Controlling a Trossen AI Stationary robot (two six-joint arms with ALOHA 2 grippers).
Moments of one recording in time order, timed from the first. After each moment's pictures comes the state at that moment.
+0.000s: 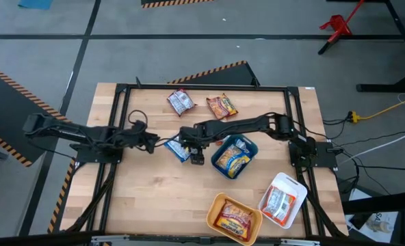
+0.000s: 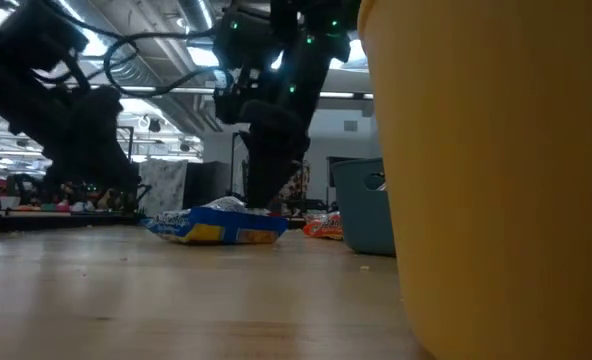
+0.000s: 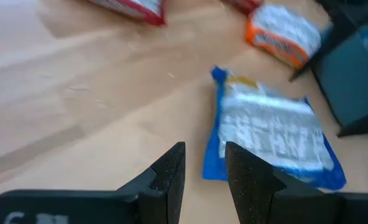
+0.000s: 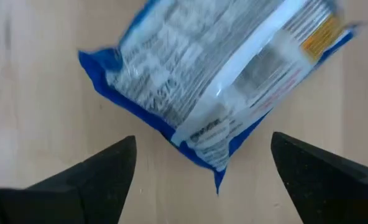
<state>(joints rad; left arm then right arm) -0.05 0.61 0.13 -0.17 -0.43 -0.86 -0.01 2.27 1.87 -0.82 -0.01 0.02</state>
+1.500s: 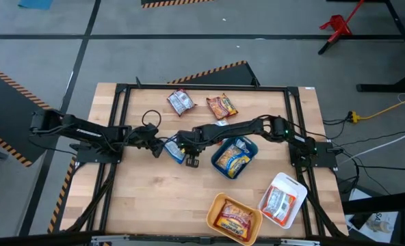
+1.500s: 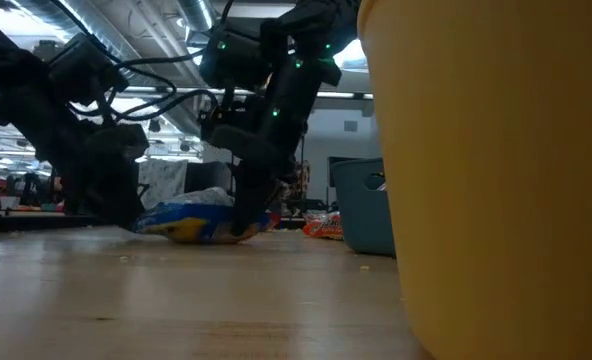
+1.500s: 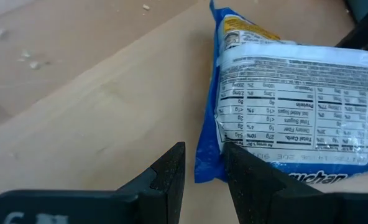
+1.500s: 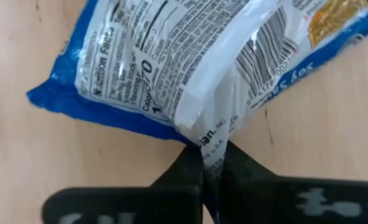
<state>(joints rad) 0.10 1.05 0.14 0.16 -0.13 -0.72 -0.01 2.34 1.87 -0.70 -0.01 0.15</state>
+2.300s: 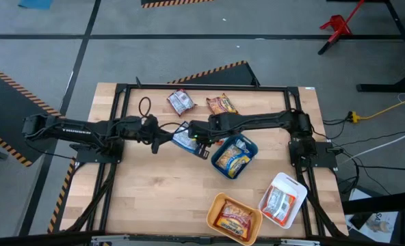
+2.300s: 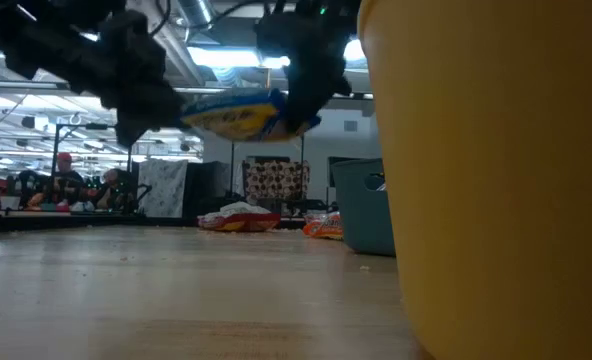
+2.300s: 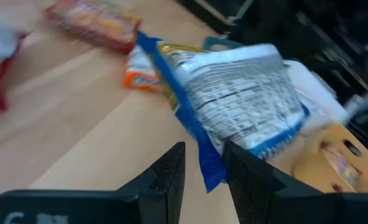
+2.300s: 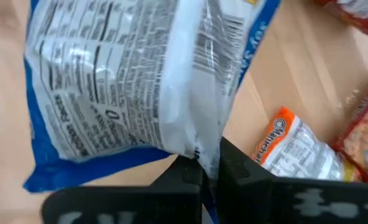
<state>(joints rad) 0.10 0.80 0.31 0.12 -0.03 -0.58 0.02 2.05 1.87 -1.01 0.14 0.35</state>
